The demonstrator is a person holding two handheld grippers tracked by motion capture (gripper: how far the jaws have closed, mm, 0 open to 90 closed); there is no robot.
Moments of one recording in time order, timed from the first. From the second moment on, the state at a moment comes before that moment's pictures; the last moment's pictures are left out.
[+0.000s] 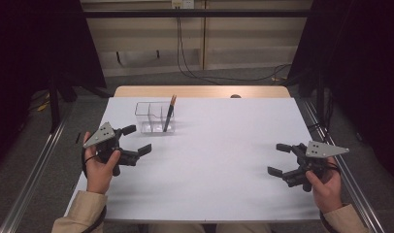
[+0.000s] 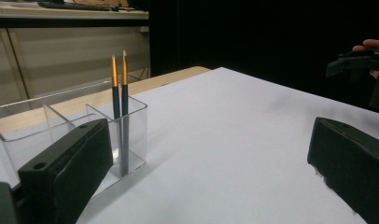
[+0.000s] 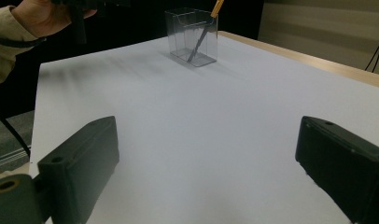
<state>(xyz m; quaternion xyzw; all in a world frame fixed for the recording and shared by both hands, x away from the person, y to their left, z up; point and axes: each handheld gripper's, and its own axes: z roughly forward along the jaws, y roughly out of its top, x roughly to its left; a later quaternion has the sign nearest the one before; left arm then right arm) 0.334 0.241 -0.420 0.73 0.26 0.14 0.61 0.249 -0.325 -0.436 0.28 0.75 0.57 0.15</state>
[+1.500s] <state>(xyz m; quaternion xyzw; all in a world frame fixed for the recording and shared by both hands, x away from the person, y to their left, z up) 0.310 0.277 -0.442 0.75 0.27 0.13 0.59 0.251 -0.329 -0.438 0.30 0.75 0.57 0.15</state>
